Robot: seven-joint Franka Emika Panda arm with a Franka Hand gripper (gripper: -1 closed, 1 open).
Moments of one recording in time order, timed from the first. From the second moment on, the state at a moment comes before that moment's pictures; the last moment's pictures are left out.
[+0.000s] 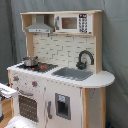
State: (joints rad) arm -0.34 -1.48 1.49 -2.59 -0.21 2.87 -0.63
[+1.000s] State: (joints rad) arm -0.25 -1.48 1.48 -2.42 -0.21 2.70 -0.54
